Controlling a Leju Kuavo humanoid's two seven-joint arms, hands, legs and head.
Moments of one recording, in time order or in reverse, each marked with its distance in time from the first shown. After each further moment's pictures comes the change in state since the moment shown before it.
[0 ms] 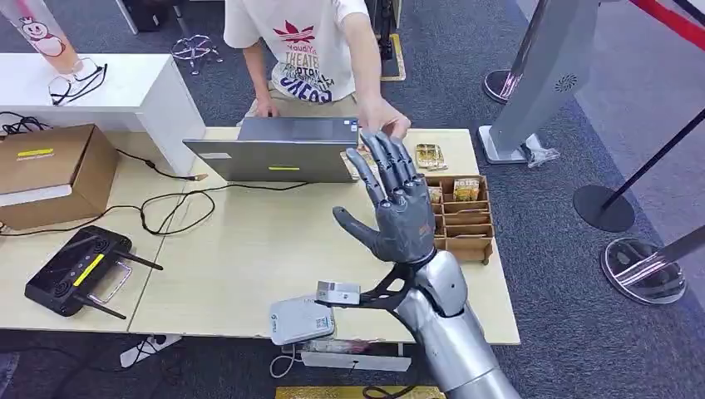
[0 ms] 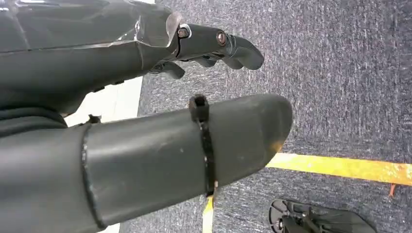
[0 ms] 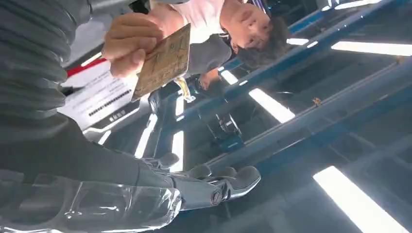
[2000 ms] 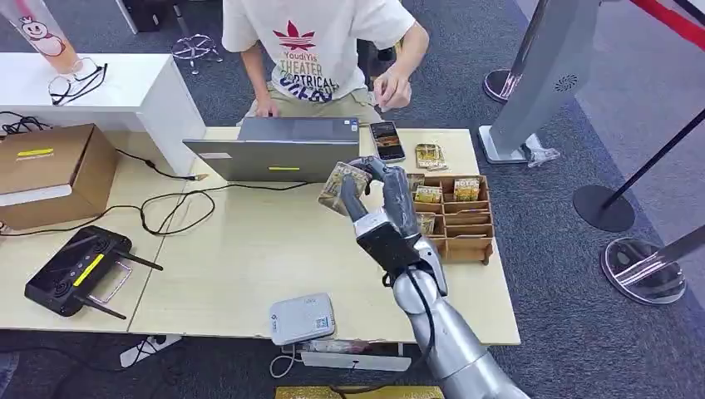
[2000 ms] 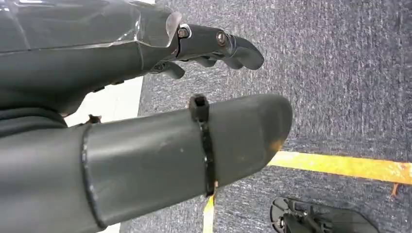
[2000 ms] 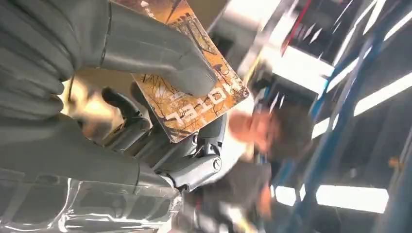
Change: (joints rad) left arm 0.007 0.002 0.010 0.000 0.003 -0.020 -0.012; right arm -0.059 -0.026 0.091 0.051 -0.801 0.469 0.113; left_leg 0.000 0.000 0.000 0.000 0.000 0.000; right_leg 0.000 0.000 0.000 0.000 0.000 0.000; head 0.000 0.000
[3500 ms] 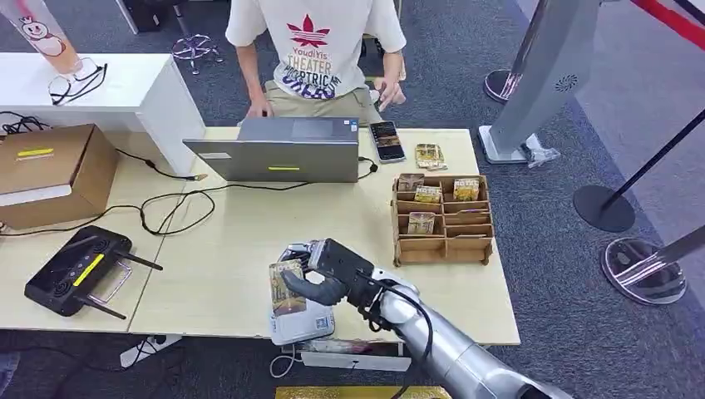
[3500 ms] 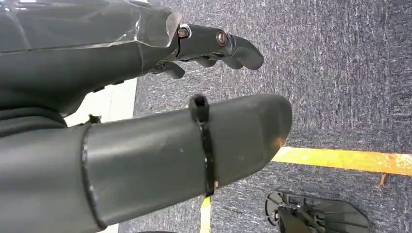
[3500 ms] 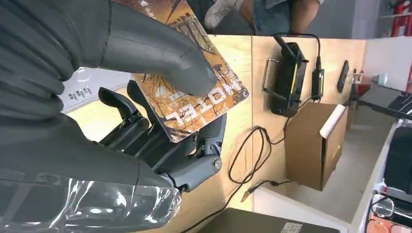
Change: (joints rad) left arm -0.018 0.002 0.000 0.000 -0.010 -0.021 0.002; right arm -0.111 -0.085 0.358 0.309 -0.402 0.519 0.153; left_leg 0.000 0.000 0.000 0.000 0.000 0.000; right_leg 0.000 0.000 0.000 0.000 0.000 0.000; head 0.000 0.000
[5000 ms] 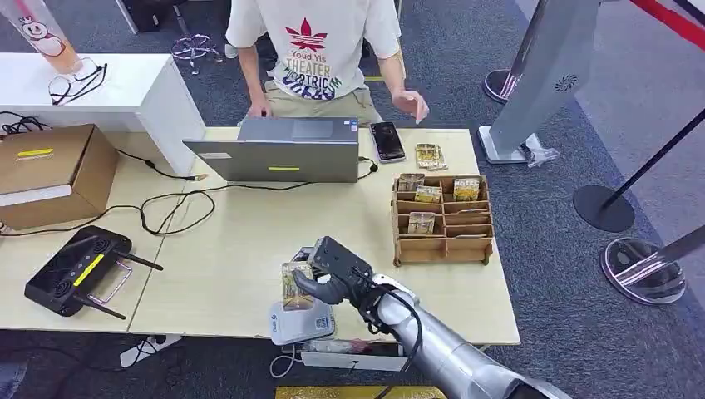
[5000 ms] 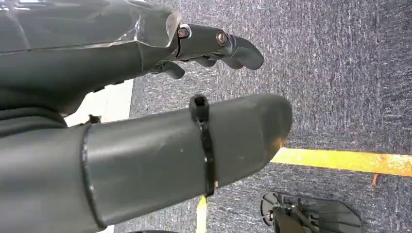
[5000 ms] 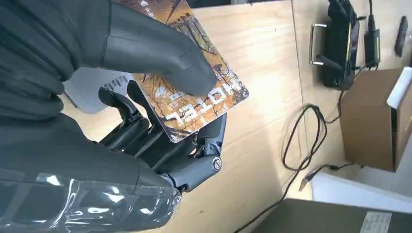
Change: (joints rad) left arm -0.005 -0.002 0.000 0.000 -0.002 0.008 -0.013; right arm -0.021 0.031 -0.005 0.171 -0.022 -0.106 0.039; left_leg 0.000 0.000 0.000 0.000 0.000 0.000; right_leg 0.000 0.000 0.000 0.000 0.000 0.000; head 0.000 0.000
